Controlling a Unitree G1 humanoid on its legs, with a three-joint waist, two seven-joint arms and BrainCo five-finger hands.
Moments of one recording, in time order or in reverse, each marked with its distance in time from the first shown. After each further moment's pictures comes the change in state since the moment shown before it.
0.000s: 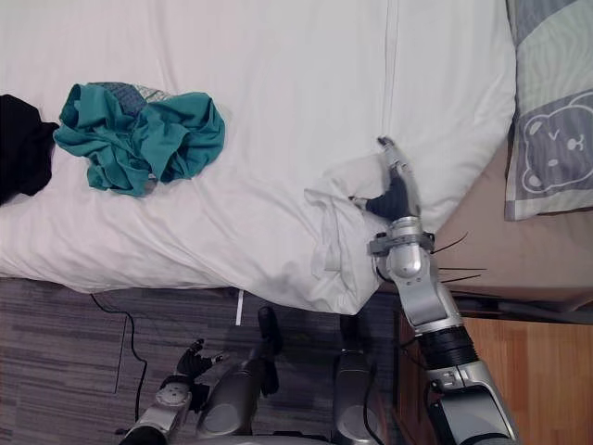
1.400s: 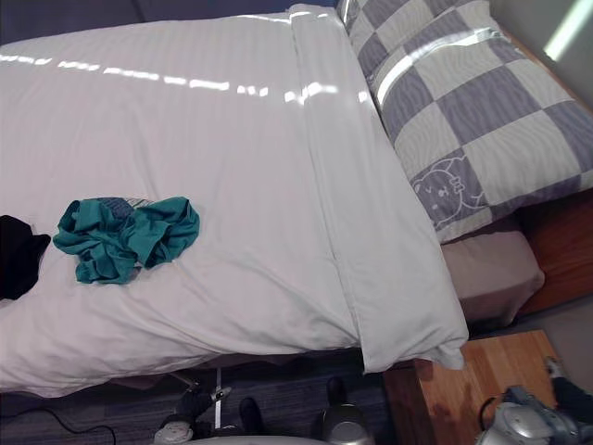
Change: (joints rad) left arm 0.156 -0.091 0.081 -0.005 0.002 0.040 -0.022; right arm 0.544 0.444 -1.043 -0.294 0.059 0.218 -0.424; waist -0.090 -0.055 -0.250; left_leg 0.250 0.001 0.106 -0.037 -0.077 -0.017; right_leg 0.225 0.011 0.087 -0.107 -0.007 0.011
